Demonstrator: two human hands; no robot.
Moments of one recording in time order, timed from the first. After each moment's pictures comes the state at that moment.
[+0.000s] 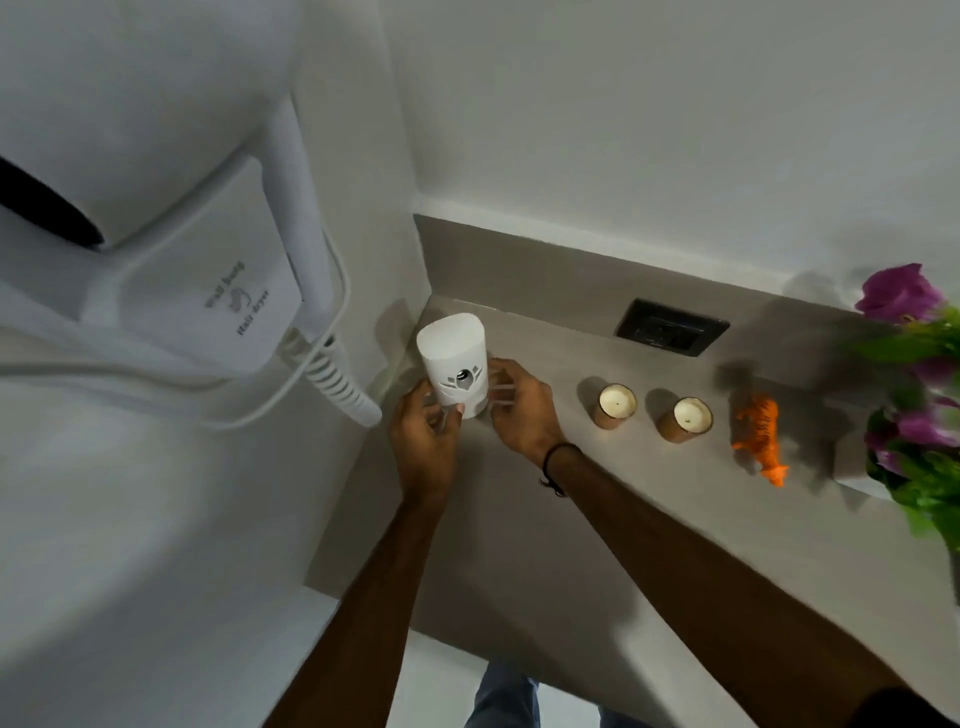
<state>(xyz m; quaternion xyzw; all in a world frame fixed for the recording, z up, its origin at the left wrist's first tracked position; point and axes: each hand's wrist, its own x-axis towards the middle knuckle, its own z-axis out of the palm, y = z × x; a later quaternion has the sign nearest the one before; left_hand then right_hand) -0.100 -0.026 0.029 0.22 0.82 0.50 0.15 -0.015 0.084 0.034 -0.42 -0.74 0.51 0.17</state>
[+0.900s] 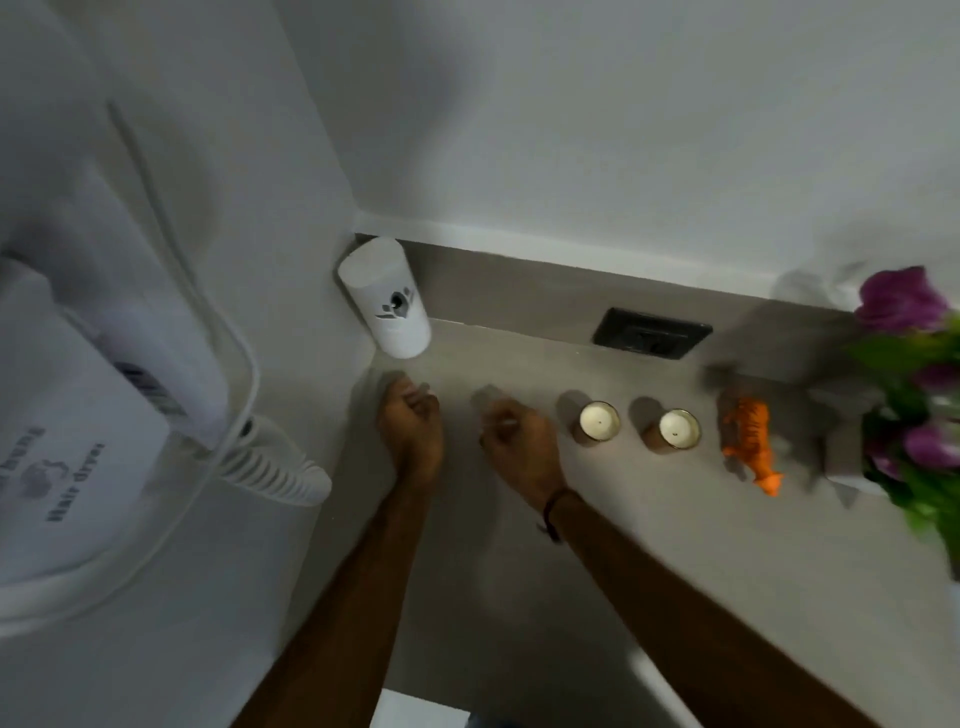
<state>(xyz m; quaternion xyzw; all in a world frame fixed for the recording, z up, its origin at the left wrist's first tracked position) -0.127 0.054 -0.008 0.18 0.85 0.47 0.14 0.006 0.094 0.020 -0.52 -0.69 0.47 0.19</state>
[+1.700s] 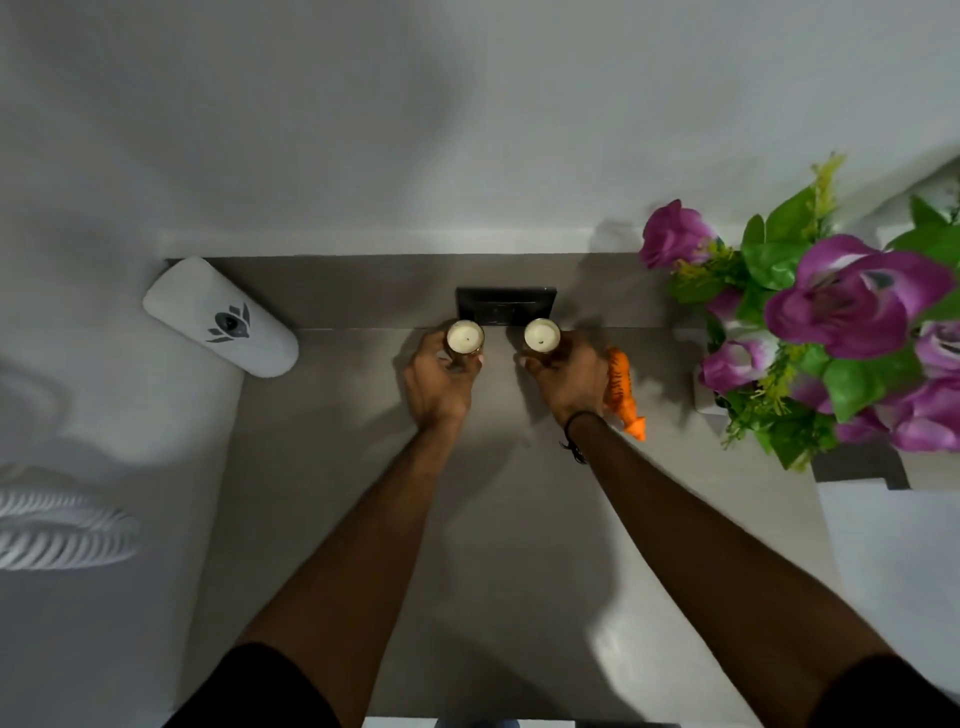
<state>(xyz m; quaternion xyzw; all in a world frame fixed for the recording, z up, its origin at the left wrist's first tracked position) 0.022 0.167 0.008 0.30 0.82 0.41 0.25 0.167 0.219 -0.002 -0.68 -0.59 0.36 0.25</state>
